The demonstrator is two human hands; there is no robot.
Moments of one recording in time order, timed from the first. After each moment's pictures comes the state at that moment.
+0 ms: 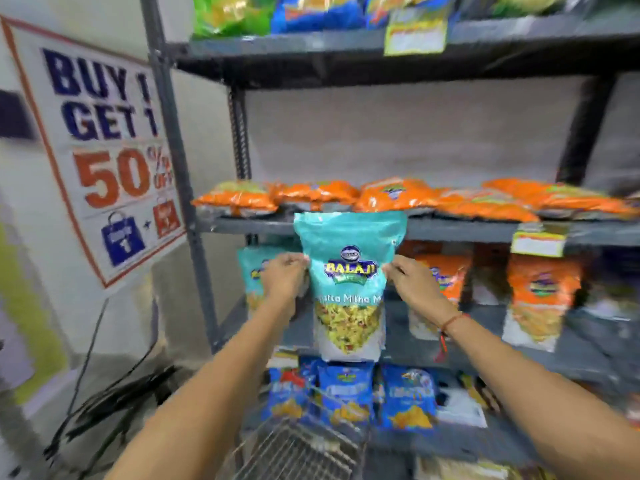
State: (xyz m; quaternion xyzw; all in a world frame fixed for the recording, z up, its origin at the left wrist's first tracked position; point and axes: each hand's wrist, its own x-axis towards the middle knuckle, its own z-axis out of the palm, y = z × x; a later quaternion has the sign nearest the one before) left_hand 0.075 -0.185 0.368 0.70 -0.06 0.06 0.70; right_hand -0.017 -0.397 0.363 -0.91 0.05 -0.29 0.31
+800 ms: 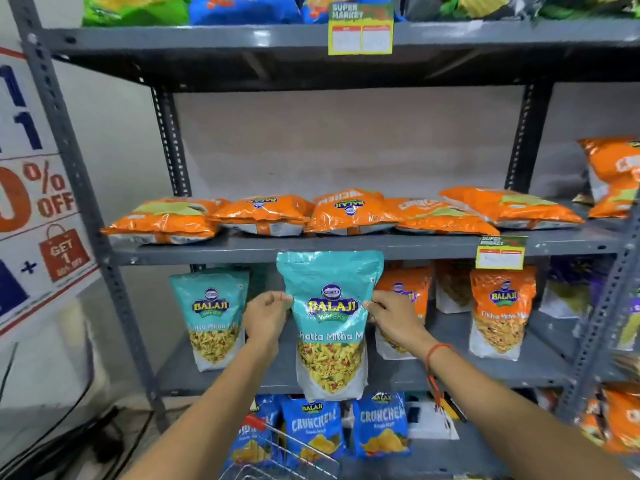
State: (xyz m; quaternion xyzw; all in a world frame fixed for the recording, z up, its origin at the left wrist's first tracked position) left_hand 0.134 -0.266 0.323 0.71 -0.04 -0.03 0.71; right_hand 0.020 -0.467 0.329 -0.90 0.10 -0.26 0.34
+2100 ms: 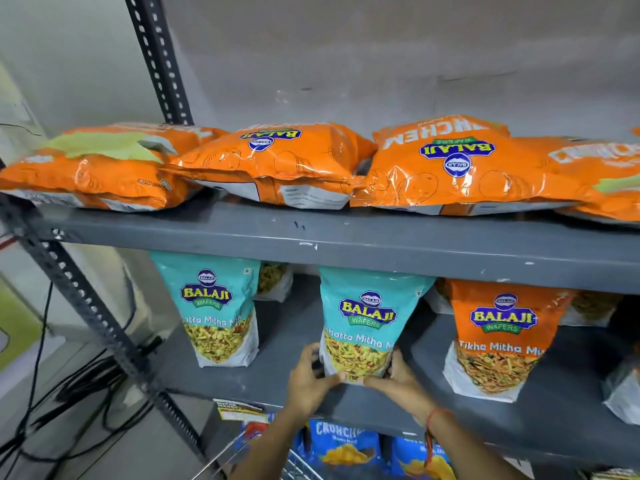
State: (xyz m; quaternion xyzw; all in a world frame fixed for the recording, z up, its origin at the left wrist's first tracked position) left_hand 0.269 -0.329 0.096 0.78 -0.09 -0.17 0.60; right_hand 0.205 -0.517 0.098 -0.75 0.17 0.02 0.63
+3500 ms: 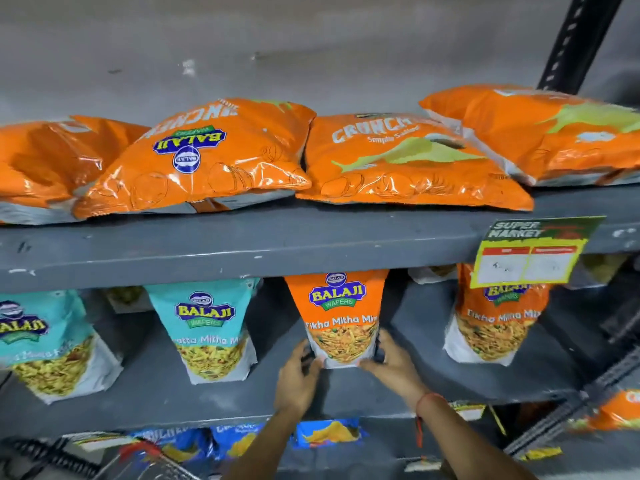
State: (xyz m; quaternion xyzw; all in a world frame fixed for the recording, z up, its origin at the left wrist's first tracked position) left_hand 0.170 -0.532 0.088 0.83 -0.13 -0.18 0.51; right_hand 0.085 -0.715 0.094 -0.79 0.25 -0.07 0.55
